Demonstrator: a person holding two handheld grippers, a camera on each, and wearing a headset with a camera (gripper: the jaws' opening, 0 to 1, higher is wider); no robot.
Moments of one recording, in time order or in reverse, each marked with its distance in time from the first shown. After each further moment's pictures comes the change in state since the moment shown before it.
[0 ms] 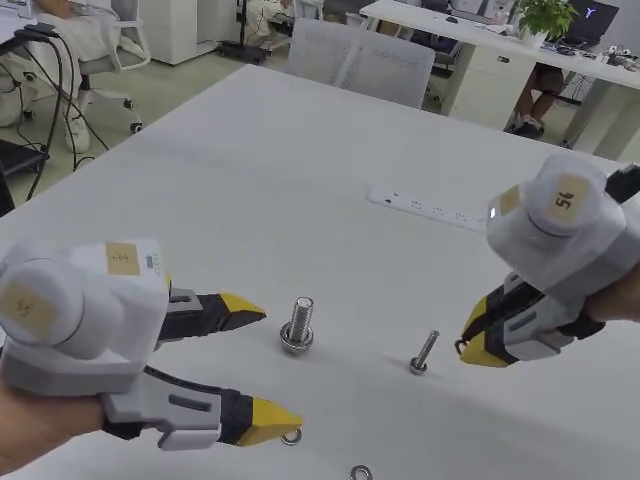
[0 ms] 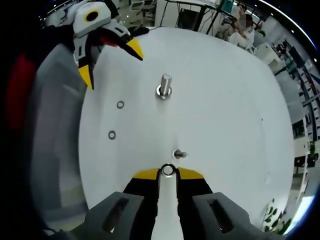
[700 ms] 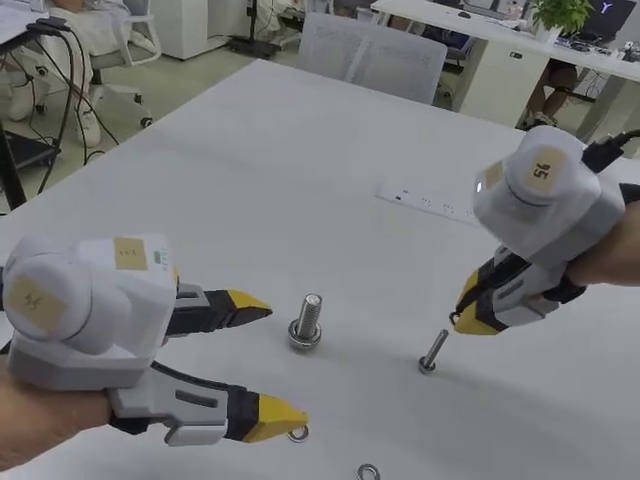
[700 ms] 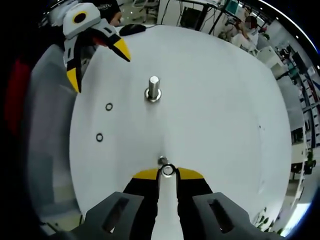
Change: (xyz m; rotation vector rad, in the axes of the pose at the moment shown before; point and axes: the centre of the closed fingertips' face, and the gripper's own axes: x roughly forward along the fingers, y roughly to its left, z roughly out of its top) left arm -0.002 0.002 -0.002 -0.005 0.000 0.009; right arm 0.014 -0.029 0.012 -0.048 0.028 -0.006
